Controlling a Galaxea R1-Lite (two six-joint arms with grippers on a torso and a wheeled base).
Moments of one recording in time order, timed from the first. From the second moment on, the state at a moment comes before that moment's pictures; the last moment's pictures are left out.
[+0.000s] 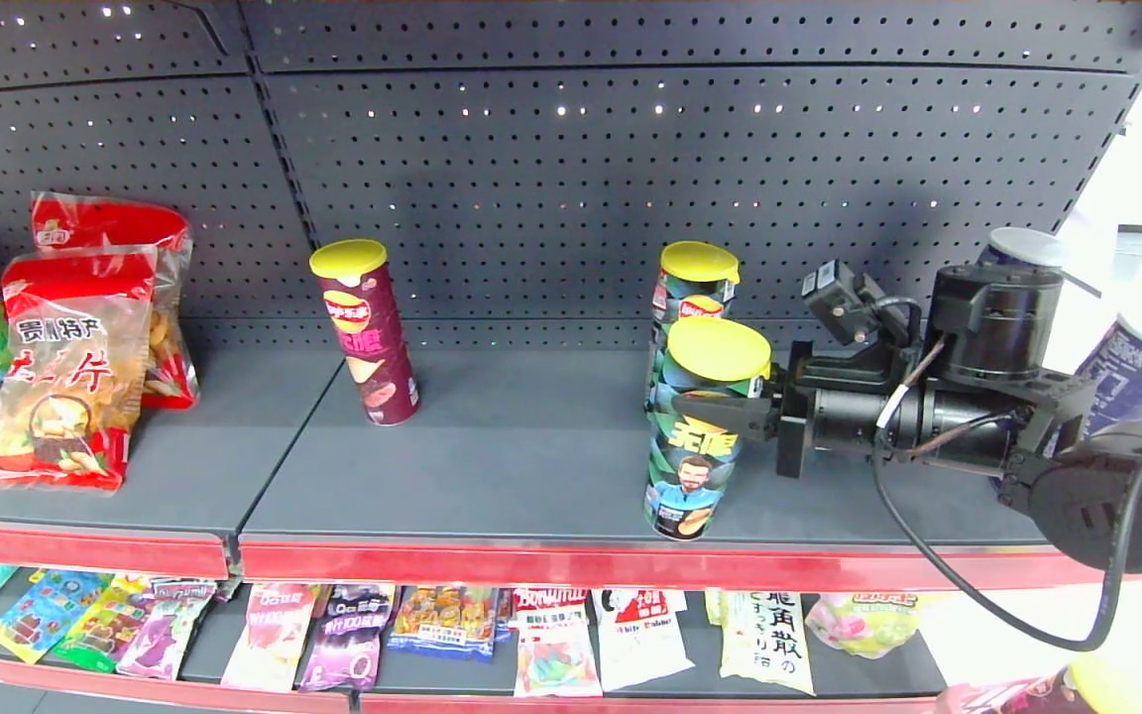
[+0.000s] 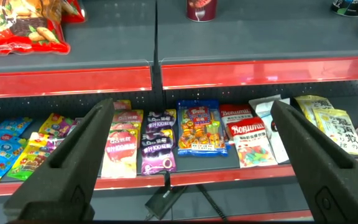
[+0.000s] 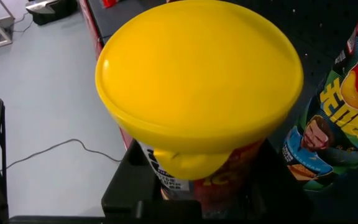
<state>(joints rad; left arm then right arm) -0.03 0.06 0.00 0.01 -0.06 0.01 0.40 1.79 -0.80 -0.79 0.69 -0.17</state>
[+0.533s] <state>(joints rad) -0.03 0.06 0.00 0.01 -0.06 0.01 0.39 1.80 -0.80 -0.78 0.69 -0.19</state>
